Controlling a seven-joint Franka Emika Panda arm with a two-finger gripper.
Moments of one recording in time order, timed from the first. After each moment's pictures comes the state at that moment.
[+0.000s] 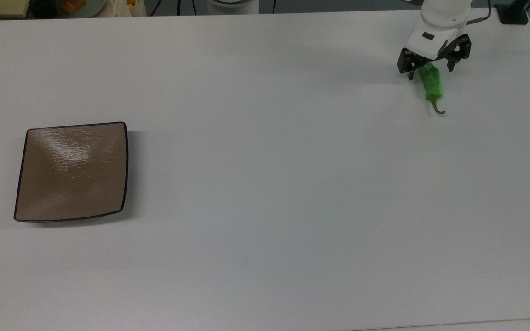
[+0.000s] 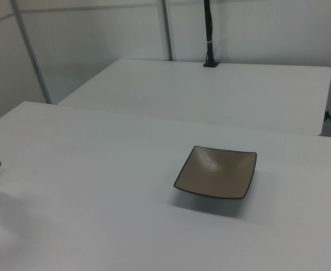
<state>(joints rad) 0.55 0.43 0.34 -1.84 0.06 2.40 0.61</state>
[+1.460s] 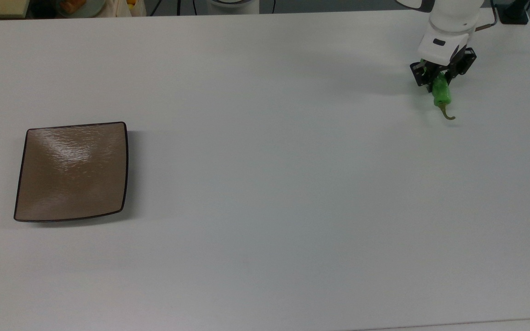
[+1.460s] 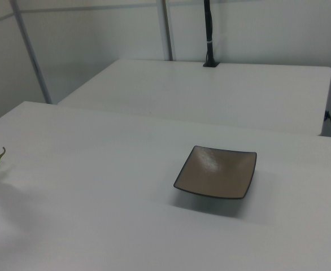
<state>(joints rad) 0.55 0.49 0.34 -1.76 -0.05 2.43 0.61</state>
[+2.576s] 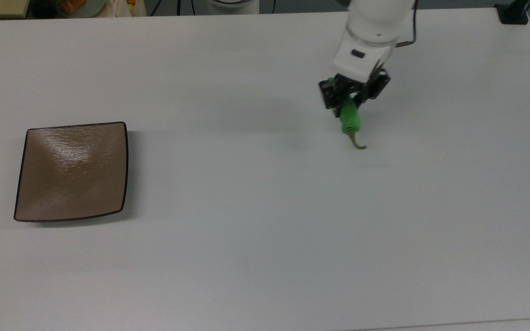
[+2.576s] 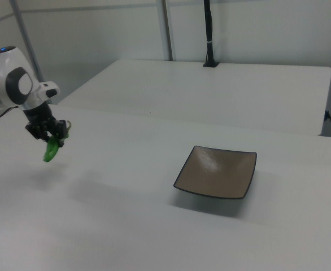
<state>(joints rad) 0.40 0.31 0.10 -1.73 -0.14 2.14 0.20</state>
